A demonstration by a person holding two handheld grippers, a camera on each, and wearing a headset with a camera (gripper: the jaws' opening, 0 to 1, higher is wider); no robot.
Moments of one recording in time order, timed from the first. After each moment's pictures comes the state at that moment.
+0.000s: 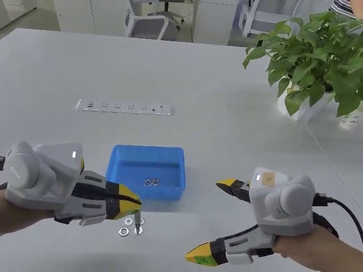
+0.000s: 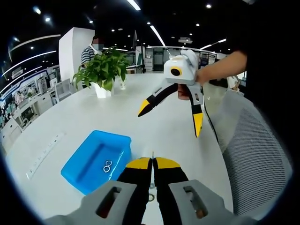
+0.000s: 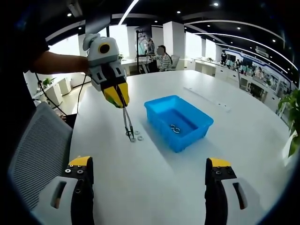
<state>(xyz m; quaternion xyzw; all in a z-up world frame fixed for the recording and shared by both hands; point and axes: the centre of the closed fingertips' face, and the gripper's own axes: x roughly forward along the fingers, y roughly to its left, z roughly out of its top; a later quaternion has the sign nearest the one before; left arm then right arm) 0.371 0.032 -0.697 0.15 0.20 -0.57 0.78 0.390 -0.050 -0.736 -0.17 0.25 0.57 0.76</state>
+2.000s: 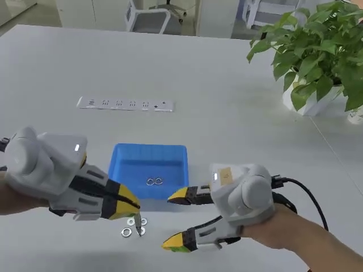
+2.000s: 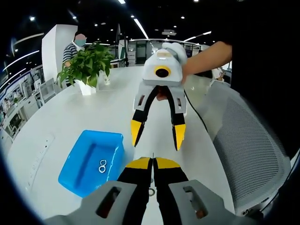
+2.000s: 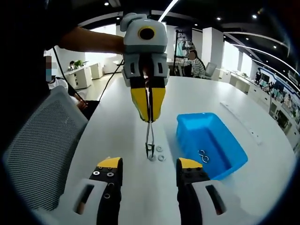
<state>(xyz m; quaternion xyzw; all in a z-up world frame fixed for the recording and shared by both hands) 0.369 0.034 -0.701 0.18 0.22 -0.63 0.72 0.371 0.019 -0.744 -0.22 0.20 0.69 0.66</state>
